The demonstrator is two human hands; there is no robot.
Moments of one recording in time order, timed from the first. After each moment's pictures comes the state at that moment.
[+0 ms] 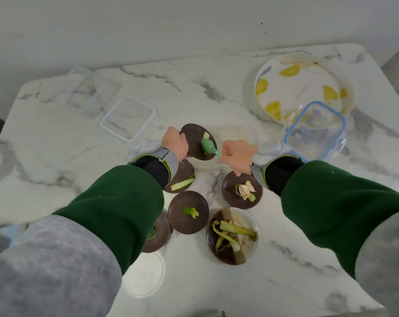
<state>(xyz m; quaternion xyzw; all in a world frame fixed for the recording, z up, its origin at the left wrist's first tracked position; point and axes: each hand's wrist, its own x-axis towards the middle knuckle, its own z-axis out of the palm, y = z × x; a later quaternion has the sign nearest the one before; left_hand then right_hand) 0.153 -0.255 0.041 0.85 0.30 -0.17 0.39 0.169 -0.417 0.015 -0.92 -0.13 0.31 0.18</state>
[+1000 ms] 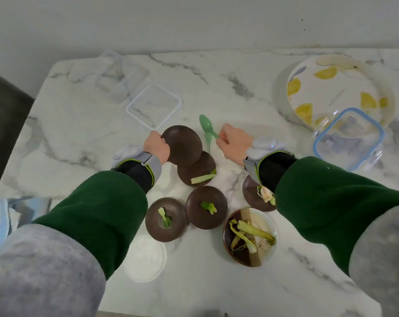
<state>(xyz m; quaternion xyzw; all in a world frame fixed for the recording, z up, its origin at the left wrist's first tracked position) 0.111 -0.172 0.035 0.85 0.39 -0.13 0.33 0.173 -0.352 0.019 -0.91 -0.20 0.25 0.25</state>
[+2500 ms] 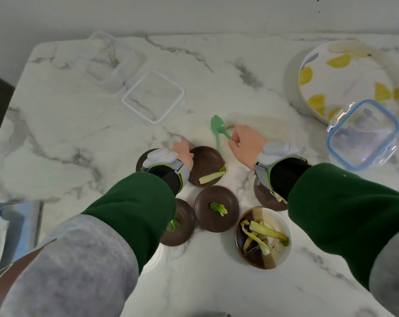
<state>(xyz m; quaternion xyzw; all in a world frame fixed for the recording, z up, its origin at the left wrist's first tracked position) 0.120 -0.183 -0.028 0.91 0.26 -0.25 0.22 0.175 -0.353 -0.020 -0.94 -0.17 0.21 0.22</state>
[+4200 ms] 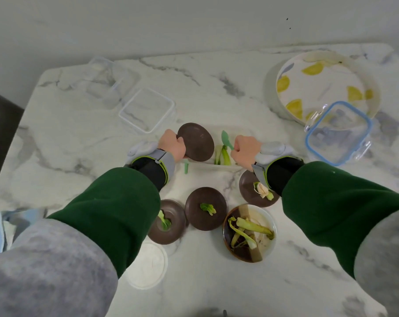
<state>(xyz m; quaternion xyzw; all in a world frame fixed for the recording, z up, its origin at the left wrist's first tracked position) 0.128 -0.201 0.029 0.86 0.33 -0.16 0.35 0.174 -0.383 -0.014 -0.95 -0.10 0.25 0.17</state>
